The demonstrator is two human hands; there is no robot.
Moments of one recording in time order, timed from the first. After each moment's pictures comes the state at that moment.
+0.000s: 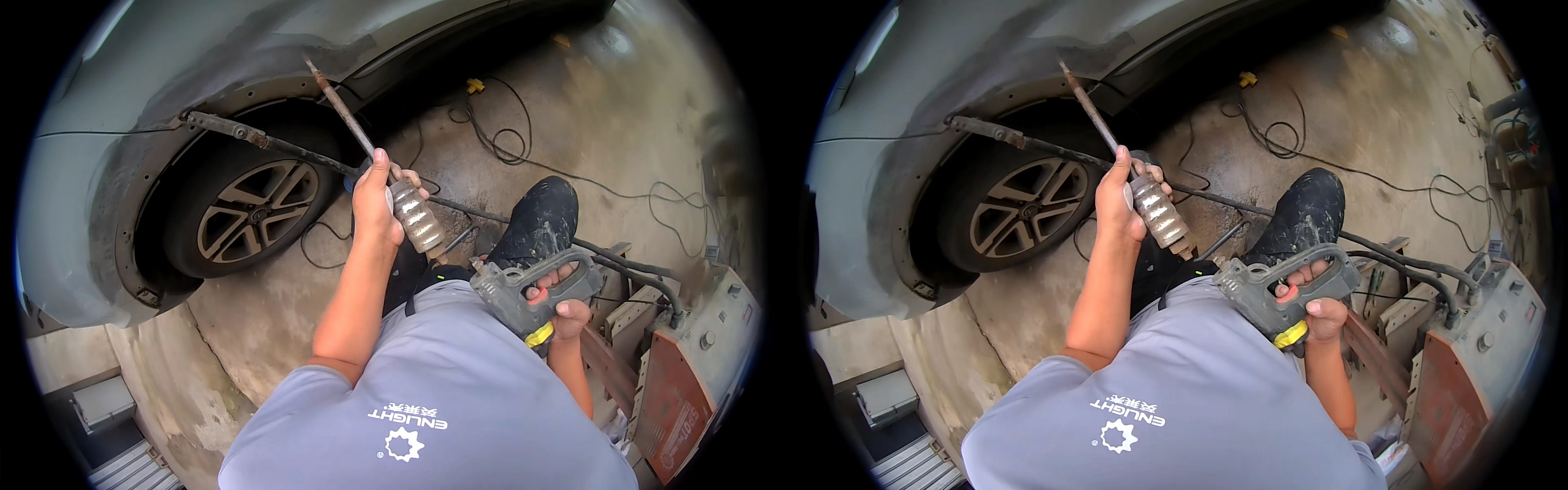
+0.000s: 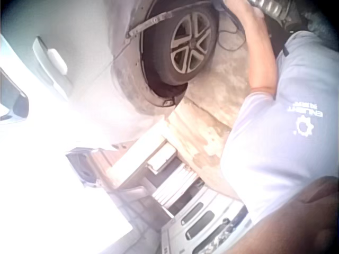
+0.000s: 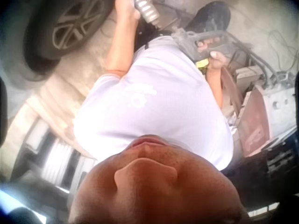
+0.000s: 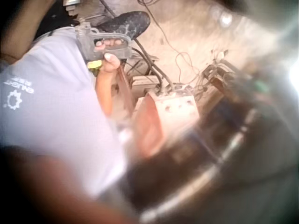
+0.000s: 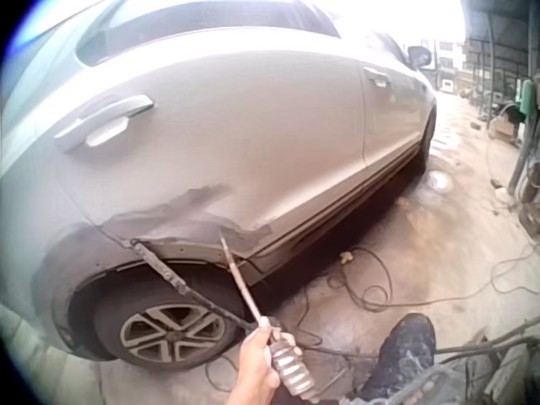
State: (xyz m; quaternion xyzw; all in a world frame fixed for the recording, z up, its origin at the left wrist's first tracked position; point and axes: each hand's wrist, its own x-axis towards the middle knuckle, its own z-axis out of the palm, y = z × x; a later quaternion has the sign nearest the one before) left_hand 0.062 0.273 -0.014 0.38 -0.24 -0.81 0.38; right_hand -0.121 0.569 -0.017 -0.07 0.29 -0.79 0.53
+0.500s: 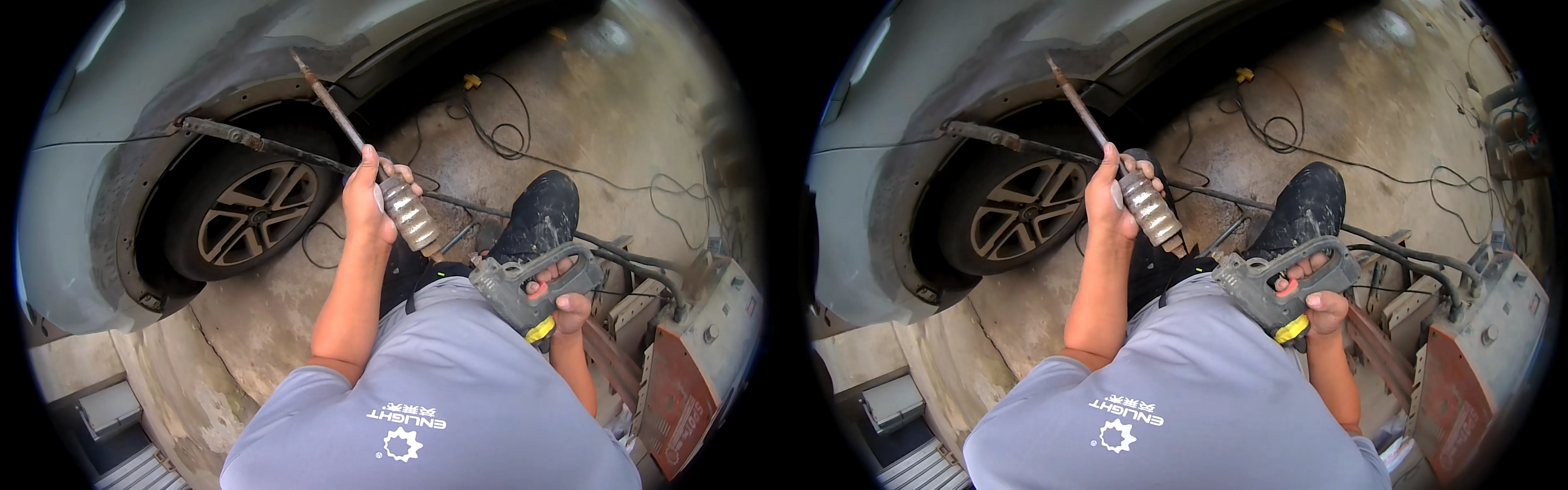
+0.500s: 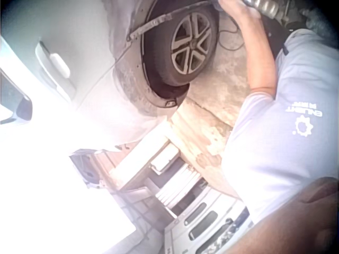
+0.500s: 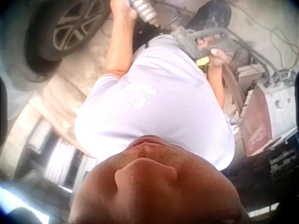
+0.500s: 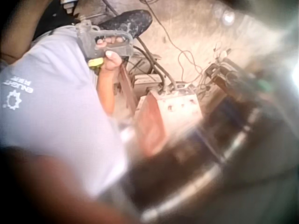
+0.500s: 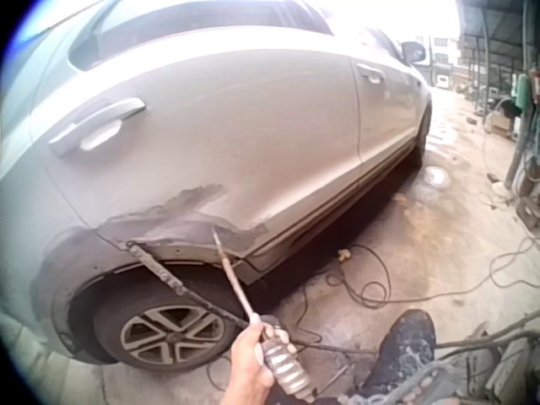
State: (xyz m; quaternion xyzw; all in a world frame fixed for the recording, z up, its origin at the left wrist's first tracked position) left_hand 0.065 0.272 0.000 0.35 -0.24 -0.82 0.38; right_hand -0.124 0.571 -0.027 -0.08 0.27 -0.79 0.54
